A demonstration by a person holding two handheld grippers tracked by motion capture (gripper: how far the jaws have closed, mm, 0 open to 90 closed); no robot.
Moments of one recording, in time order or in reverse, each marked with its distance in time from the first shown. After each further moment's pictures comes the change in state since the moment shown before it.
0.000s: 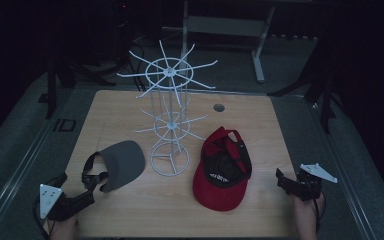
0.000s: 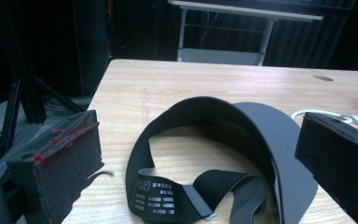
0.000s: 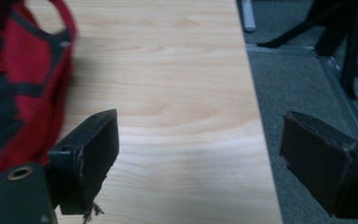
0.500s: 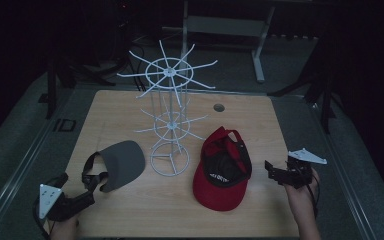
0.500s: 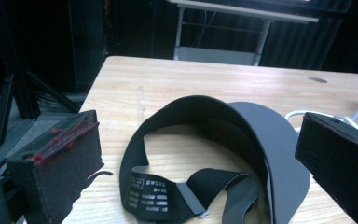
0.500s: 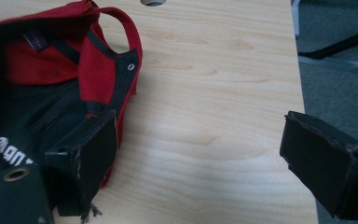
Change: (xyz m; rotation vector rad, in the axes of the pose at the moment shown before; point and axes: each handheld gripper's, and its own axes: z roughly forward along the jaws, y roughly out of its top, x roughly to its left) left arm -0.001 0.000 -0.001 0.009 -0.012 -0.023; right arm 0.026 0.040 0.008 0.047 0.126 -0.123
